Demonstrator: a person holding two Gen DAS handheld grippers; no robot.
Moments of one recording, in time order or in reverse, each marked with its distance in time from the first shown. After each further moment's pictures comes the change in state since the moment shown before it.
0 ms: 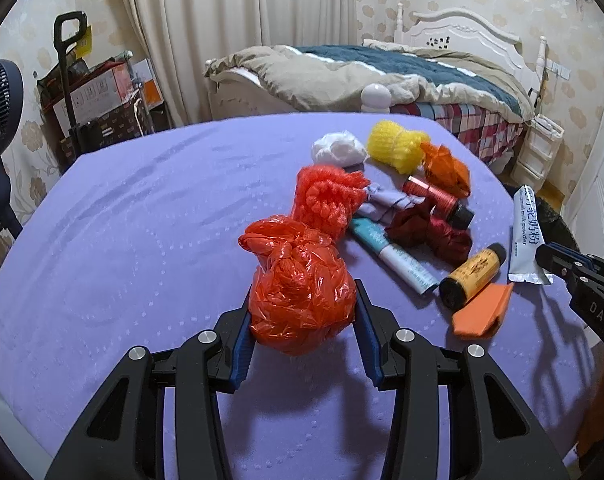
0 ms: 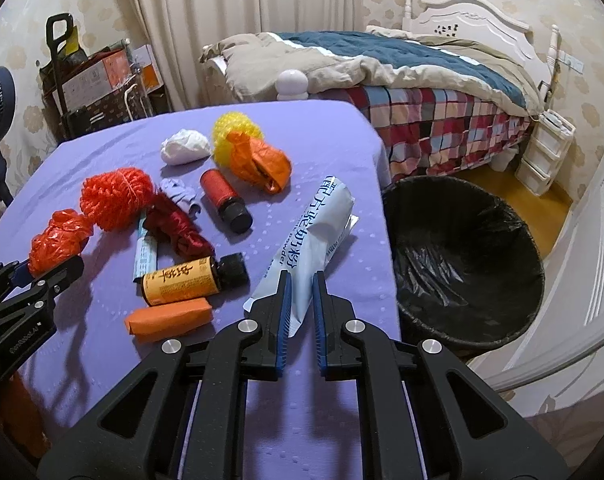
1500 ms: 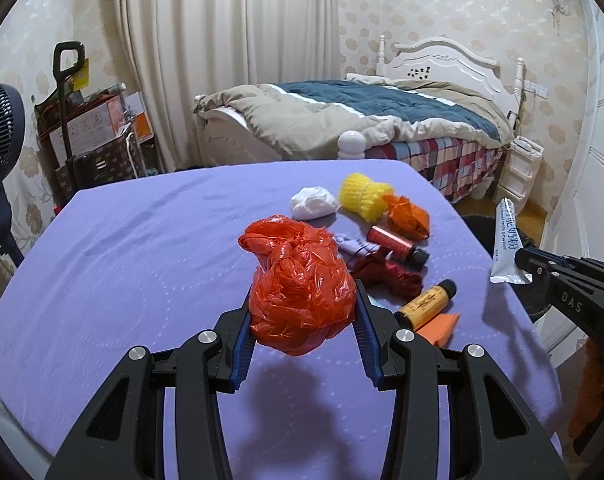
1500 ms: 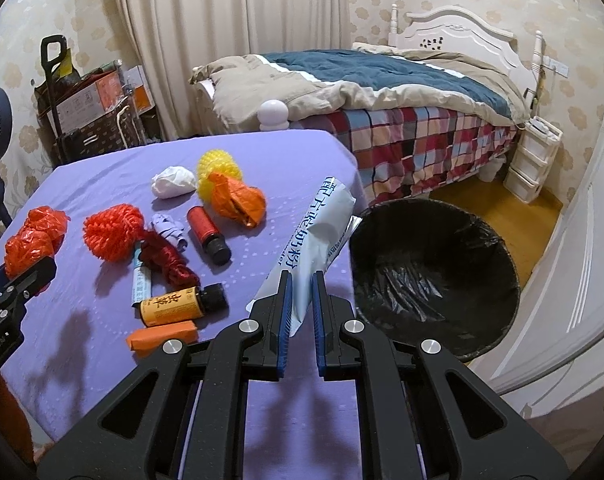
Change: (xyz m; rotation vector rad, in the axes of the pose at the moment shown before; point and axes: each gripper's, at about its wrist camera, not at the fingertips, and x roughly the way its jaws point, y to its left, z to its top) left arm -0.038 -0.015 0.016 0.023 -0.126 -0.050; right arm -0.022 -0.022 0.013 0.027 -0.063 -0.026
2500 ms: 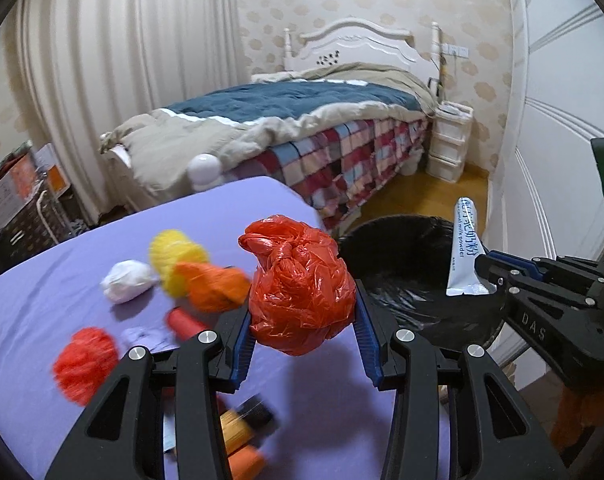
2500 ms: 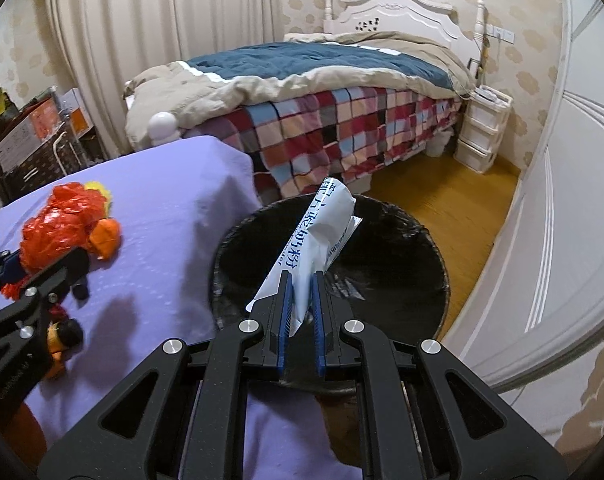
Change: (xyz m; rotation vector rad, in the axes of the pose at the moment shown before) left arm 0.083 -0.157 0.050 0.225 0.005 -0.209; right arm 0.036 -0.120 0.014 0.138 0.026 -0.151
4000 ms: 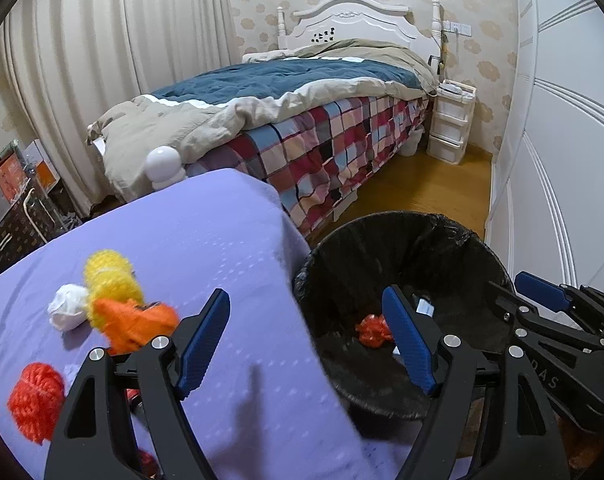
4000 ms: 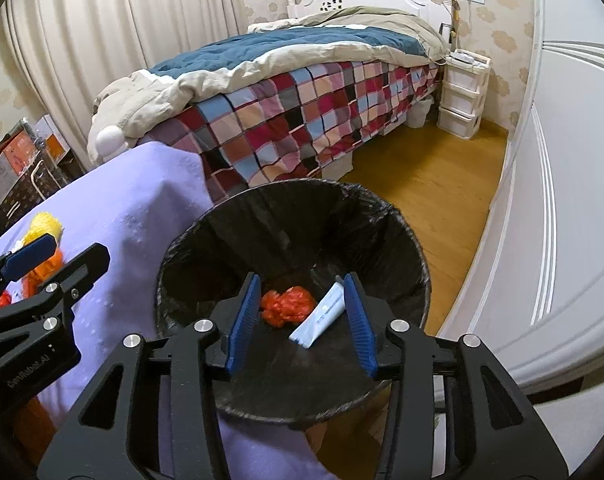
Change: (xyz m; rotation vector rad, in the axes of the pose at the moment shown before) left arm 0.054 -0.030 0.025 0.010 0.075 0.013; right arm 0.035 -0.052 0.000 0.131 0.045 -0.007
